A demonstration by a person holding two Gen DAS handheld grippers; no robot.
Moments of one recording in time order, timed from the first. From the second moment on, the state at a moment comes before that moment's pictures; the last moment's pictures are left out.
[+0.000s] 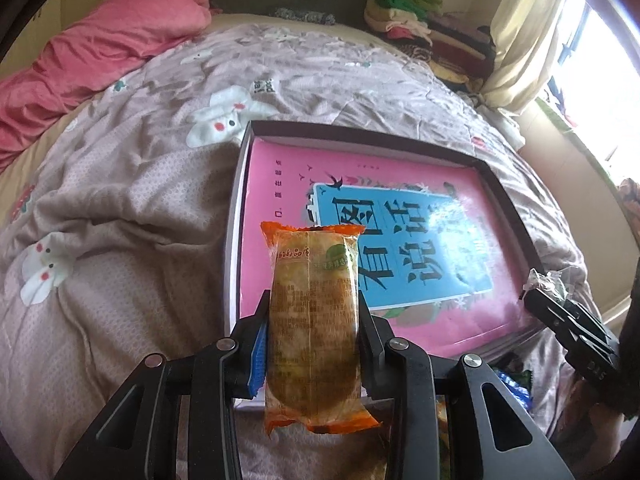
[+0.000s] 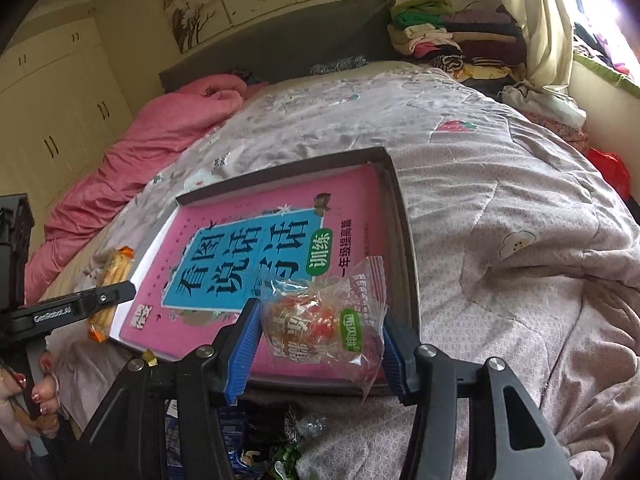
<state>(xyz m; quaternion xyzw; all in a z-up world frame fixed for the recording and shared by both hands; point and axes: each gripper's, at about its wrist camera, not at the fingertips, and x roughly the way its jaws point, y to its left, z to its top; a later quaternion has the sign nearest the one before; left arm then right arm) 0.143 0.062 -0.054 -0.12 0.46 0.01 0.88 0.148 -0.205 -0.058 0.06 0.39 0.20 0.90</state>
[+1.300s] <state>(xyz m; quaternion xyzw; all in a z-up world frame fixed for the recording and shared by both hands) 0.146 0.061 -0.055 -0.11 0.45 0.01 0.89 0.141 -0.206 -0.055 0.00 0.37 0.17 0.91</state>
